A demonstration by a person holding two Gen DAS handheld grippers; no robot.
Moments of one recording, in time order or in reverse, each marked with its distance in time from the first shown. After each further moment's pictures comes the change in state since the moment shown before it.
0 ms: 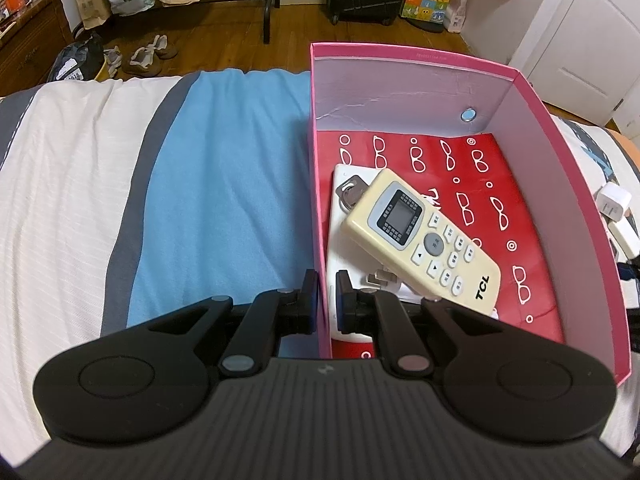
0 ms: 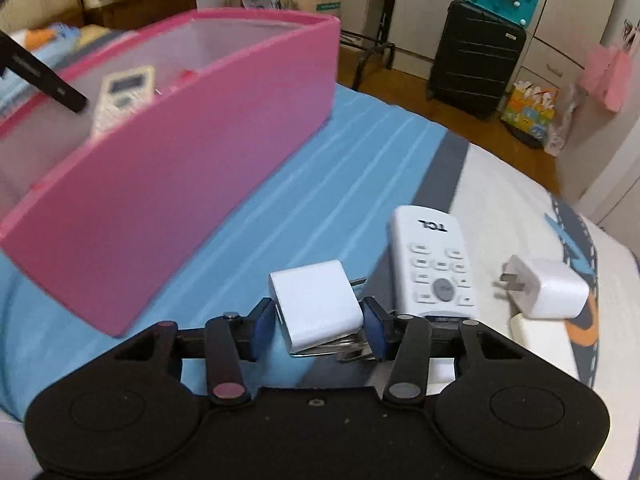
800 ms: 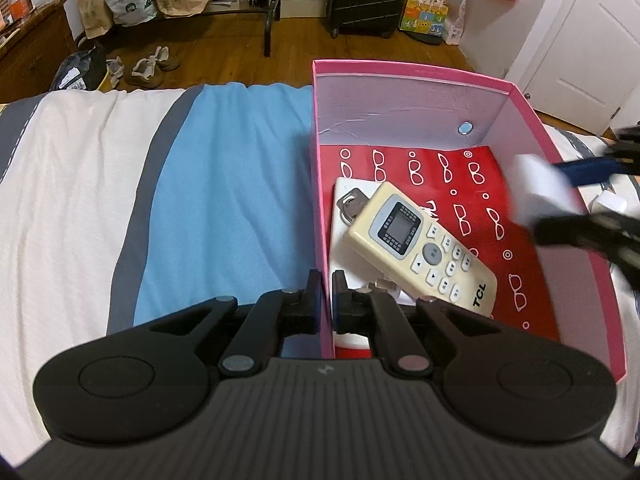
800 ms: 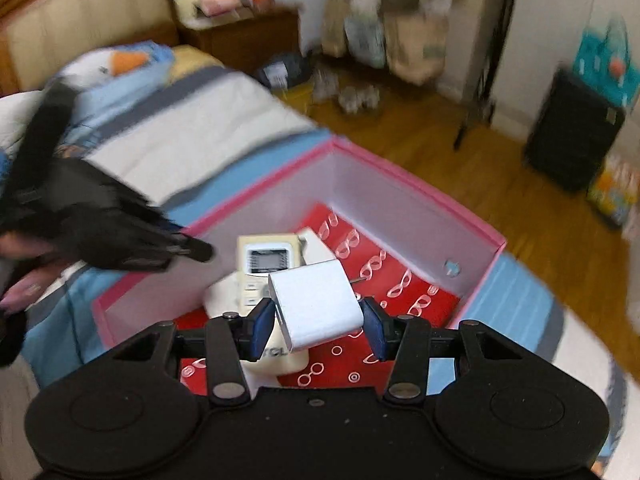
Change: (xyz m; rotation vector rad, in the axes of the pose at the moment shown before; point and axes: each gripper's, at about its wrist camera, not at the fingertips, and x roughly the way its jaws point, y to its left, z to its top) left arm -0.009 0.002 -0.003 0.003 -0.043 -0.003; right arm 0.020 0.076 0.179 -0.106 0.066 0.231
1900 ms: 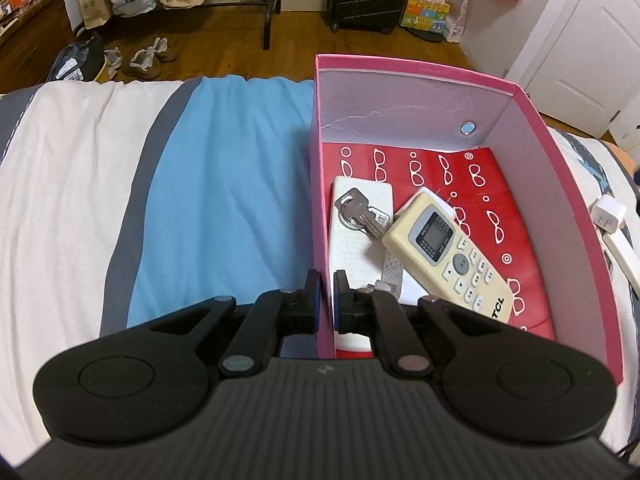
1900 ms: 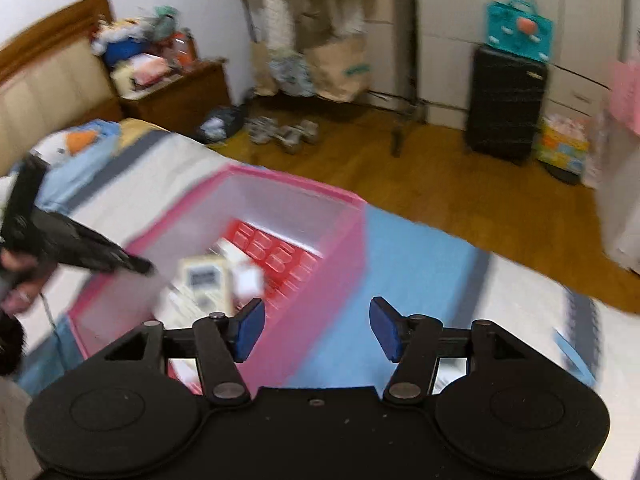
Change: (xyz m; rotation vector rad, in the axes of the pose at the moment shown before) left arm 0.008 0.001 0.005 -0.023 0.022 -0.010; right arm -0.088 -0.082 -0.097 0.187 -0.180 -0.079
